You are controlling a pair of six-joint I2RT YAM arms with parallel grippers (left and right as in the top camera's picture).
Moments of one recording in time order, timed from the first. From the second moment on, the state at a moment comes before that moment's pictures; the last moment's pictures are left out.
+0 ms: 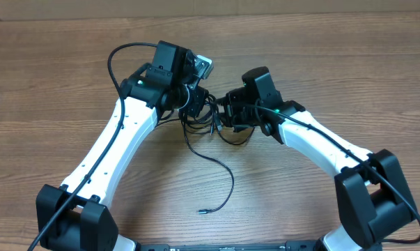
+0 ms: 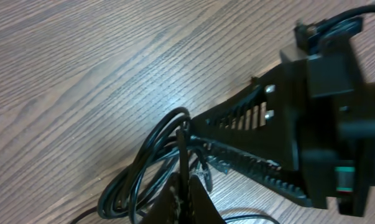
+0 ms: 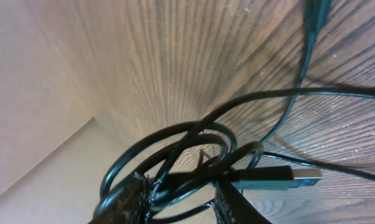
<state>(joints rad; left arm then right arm) -0.36 1.66 1.41 -0.78 0.27 0.08 0.48 1.77 1.11 -0.18 -0.41 1.78</state>
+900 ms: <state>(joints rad) -0.37 1.66 1.41 -0.78 0.31 0.05 0.49 1.78 1.11 -0.12 -0.40 1.82</state>
